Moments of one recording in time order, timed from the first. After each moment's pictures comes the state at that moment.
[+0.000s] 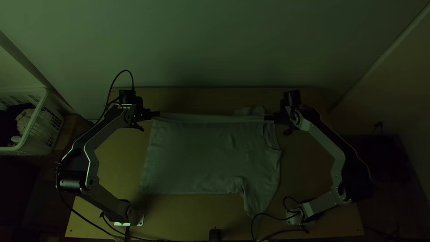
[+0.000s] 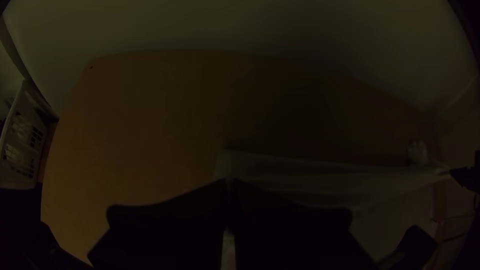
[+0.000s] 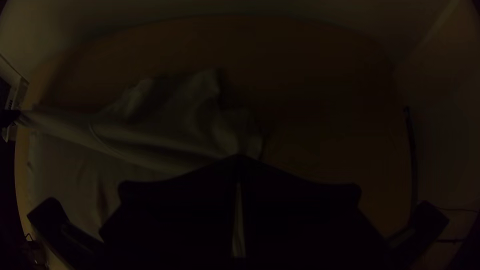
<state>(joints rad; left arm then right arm) -0.02 1.67 1.25 -0.37 0.02 -0.09 0.22 1.64 1.24 -0.57 0.09 0.16</state>
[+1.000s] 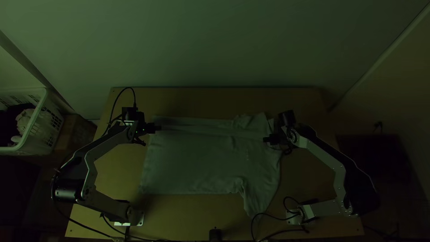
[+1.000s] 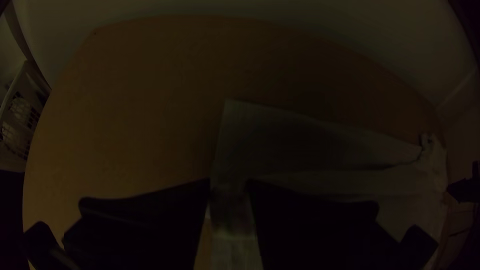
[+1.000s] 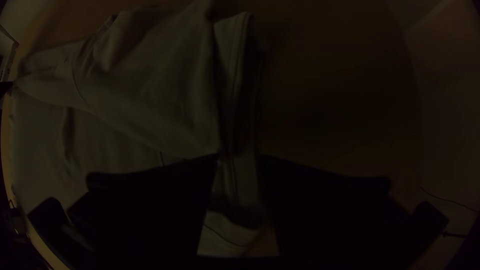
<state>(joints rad) -0.03 1.57 0.96 -0.19 0.02 -0.10 0.27 1.53 0.95 -0.57 0.12 0.16</state>
